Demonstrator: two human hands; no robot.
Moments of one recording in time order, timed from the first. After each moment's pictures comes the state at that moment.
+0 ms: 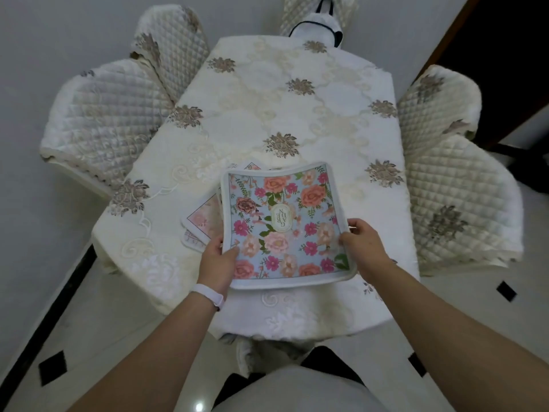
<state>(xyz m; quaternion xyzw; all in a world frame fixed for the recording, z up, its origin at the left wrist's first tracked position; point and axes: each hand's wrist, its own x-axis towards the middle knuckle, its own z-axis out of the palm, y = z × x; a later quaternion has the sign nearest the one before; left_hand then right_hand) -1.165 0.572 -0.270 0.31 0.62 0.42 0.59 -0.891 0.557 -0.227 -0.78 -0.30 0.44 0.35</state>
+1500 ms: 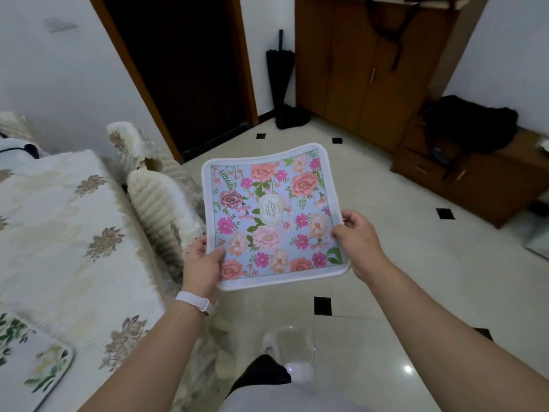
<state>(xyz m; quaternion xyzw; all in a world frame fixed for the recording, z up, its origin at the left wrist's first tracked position) -0.614 0.350 -0.180 0.53 0.42 0.22 0.70 -0.450 0.128 -0.170 -0.71 0.00 0.21 0.67</state>
